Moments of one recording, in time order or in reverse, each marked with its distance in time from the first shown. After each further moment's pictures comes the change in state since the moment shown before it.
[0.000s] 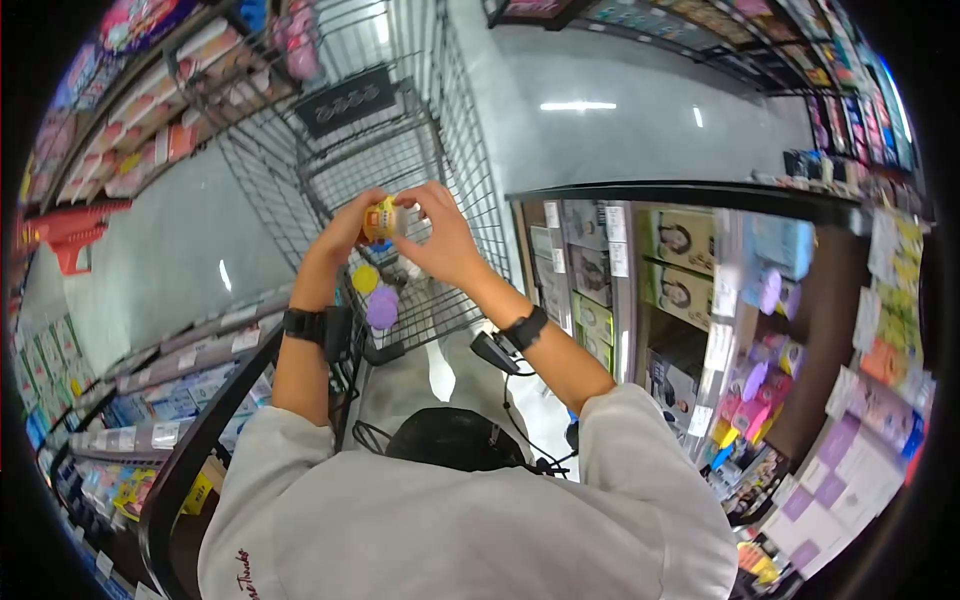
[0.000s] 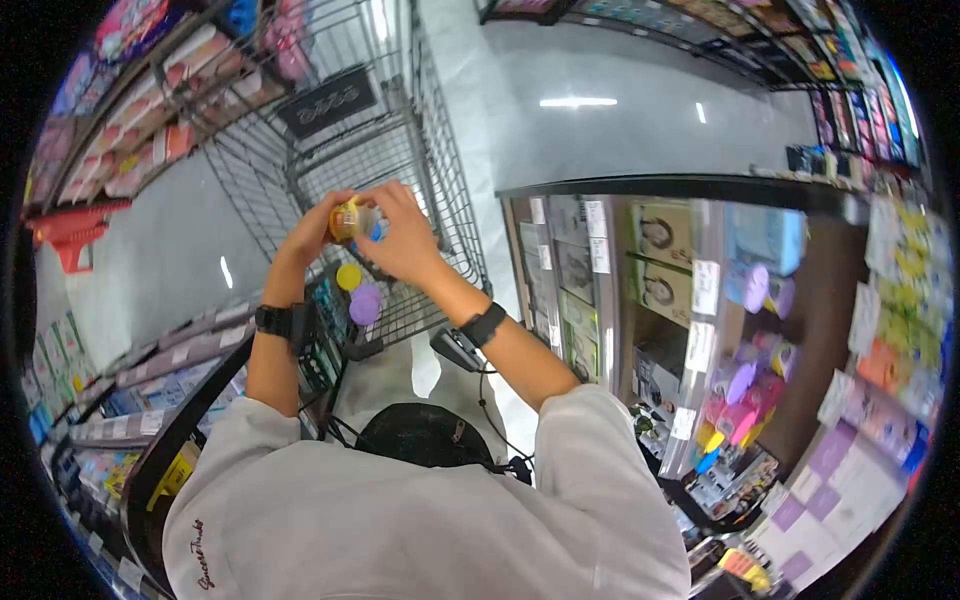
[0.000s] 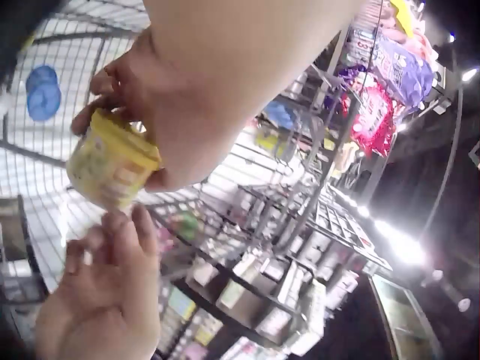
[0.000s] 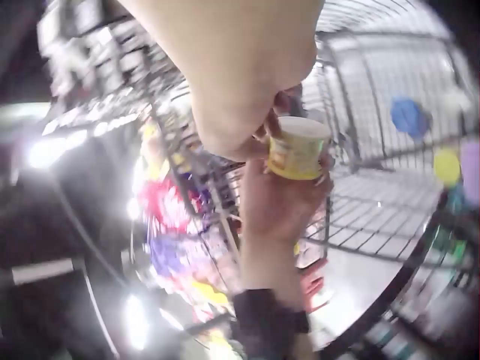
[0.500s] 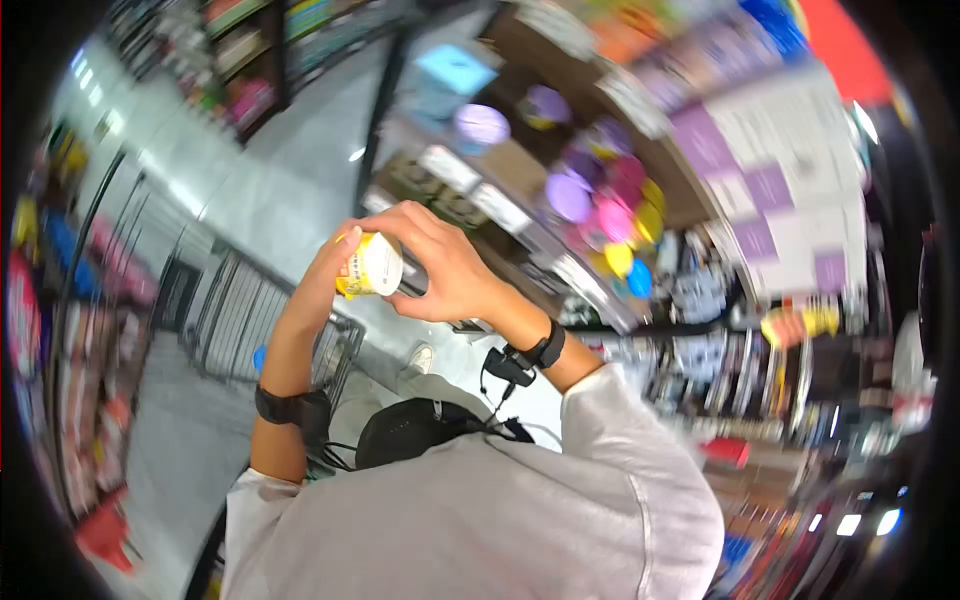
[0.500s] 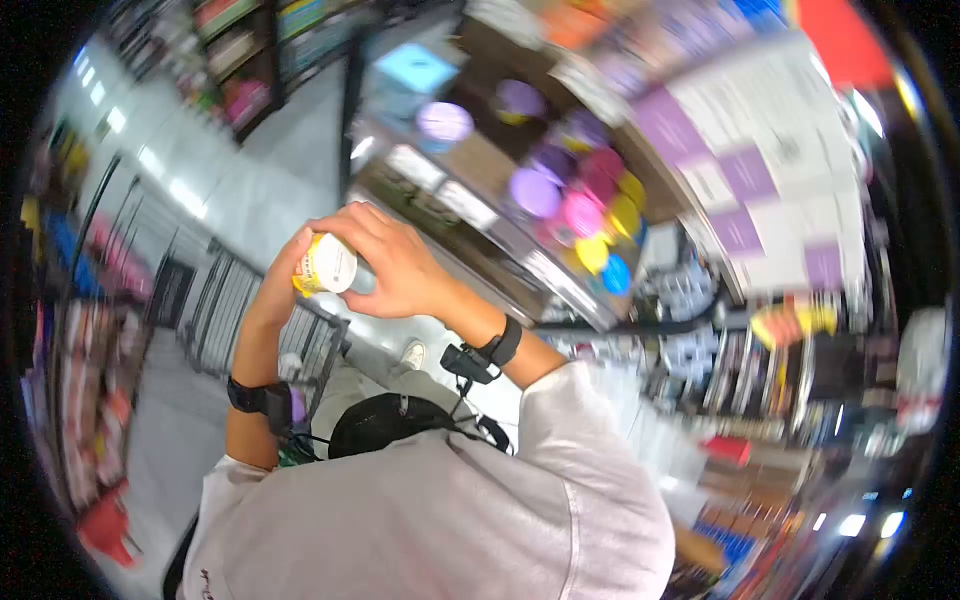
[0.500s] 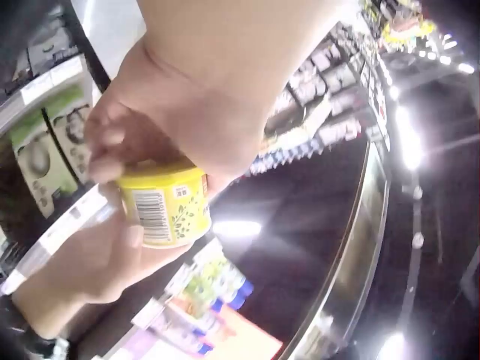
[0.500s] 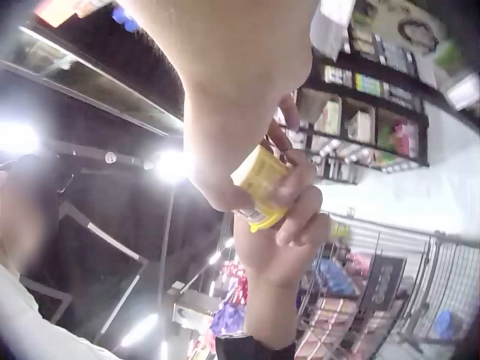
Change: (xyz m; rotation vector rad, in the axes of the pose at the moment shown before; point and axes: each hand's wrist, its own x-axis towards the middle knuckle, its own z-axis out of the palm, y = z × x) left_hand -0.133 0.091 0.320 0.009 -0.719 0.108; right_hand -0.249 -0.101 -0.255 -0.425 0.444 -0.277
